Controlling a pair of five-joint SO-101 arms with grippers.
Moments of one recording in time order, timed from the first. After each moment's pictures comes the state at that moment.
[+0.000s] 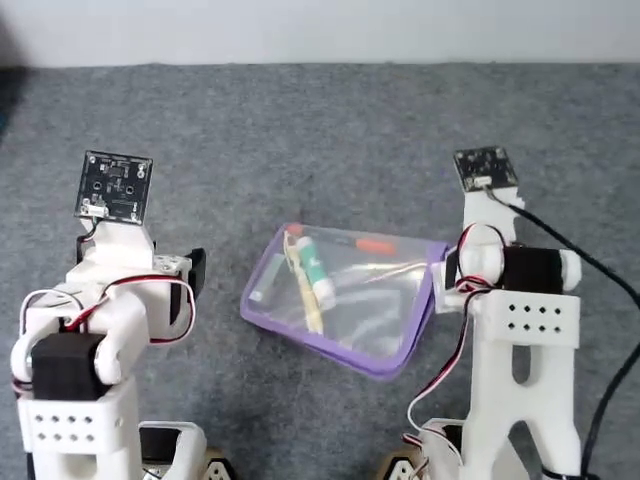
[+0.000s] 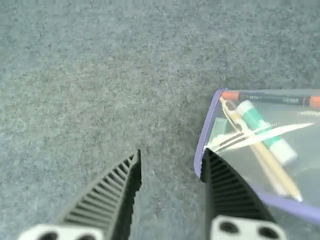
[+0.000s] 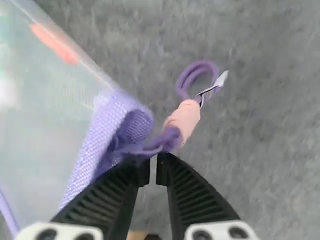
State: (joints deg) left arm -3.3 -54.5 29.6 86.2 -1.0; right arm 2.2 -34.9 28.2 89.4 9.5
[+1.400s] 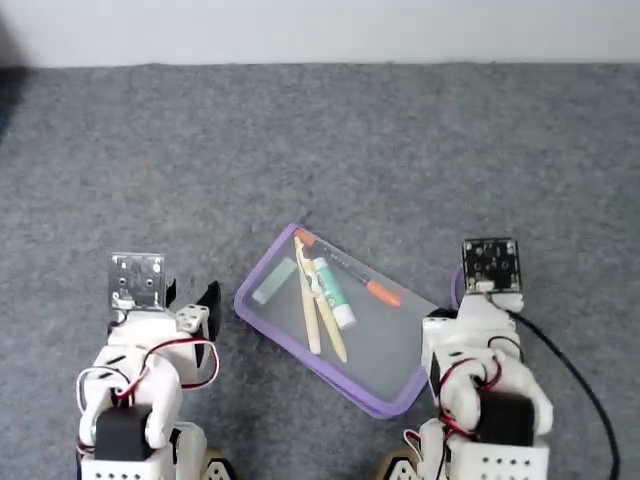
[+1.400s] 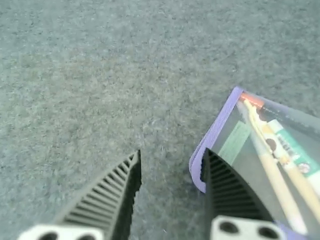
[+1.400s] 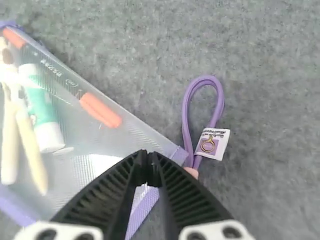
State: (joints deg) left arm -3.3 -96.7 80.1 67.0 3.9; right arm 1.8 -87.8 71.1 74.0 3.8
